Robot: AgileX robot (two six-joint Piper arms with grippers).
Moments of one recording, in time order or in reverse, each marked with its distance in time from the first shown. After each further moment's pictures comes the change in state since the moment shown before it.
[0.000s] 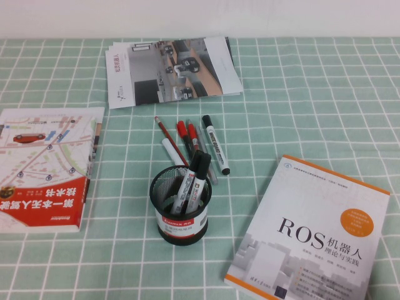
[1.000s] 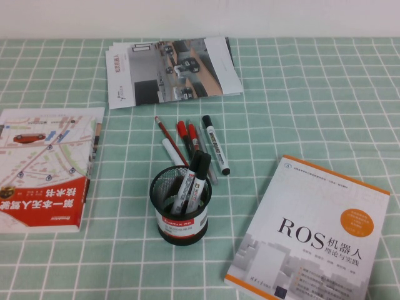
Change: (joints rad) right arm -0.008 -0.212 0.019 0.063 0.228 -0.149; left arm 0.000 0.000 0.000 0.000 0.000 0.000
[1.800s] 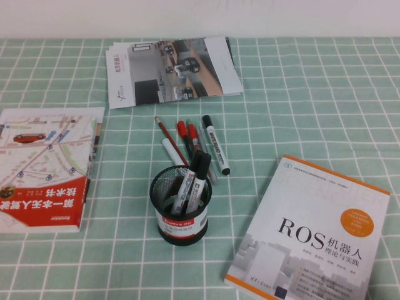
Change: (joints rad) right arm 0.000 0.000 0.000 0.072 0.002 -0.083; left arm 0.000 0.000 0.000 0.009 0.000 0.000
